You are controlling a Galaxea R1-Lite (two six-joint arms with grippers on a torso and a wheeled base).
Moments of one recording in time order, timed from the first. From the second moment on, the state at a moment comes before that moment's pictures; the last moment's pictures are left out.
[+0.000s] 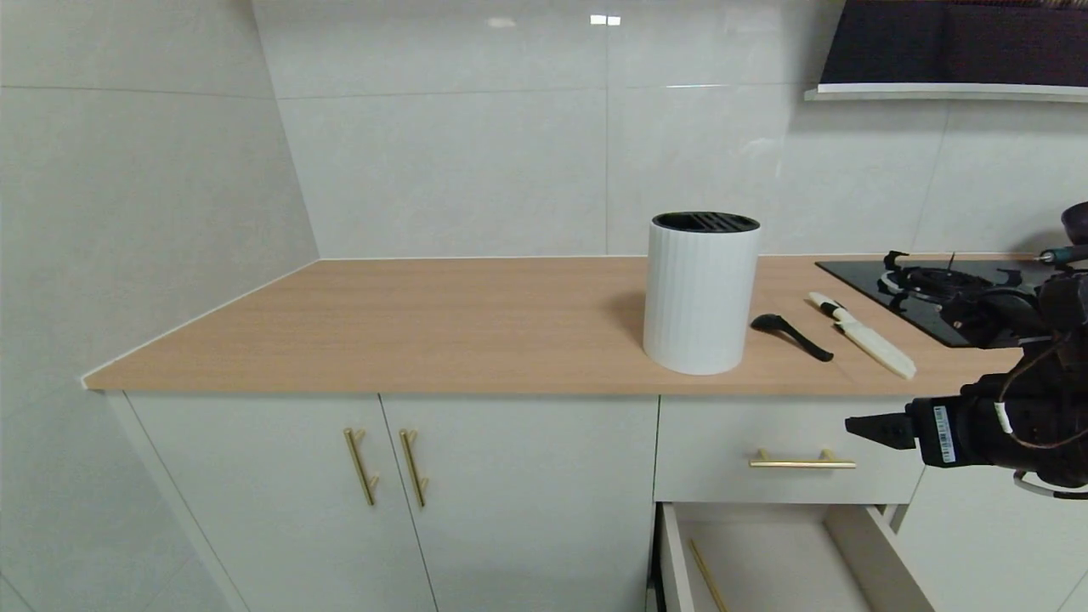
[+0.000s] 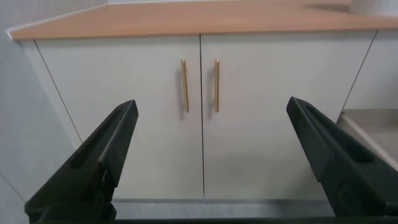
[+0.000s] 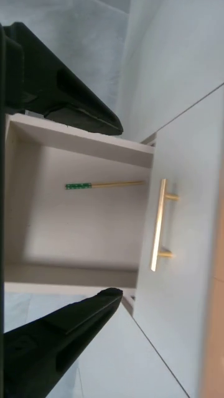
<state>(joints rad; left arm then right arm) 0.00 0.00 0.00 0.00 -0.02 0.01 0.24 1.43 -0.76 -0.01 -0.09 0.10</state>
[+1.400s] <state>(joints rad) 0.00 0.00 0.00 0.00 -0.02 0.01 0.00 2.05 -1.12 -0.44 0.20 -0.13</state>
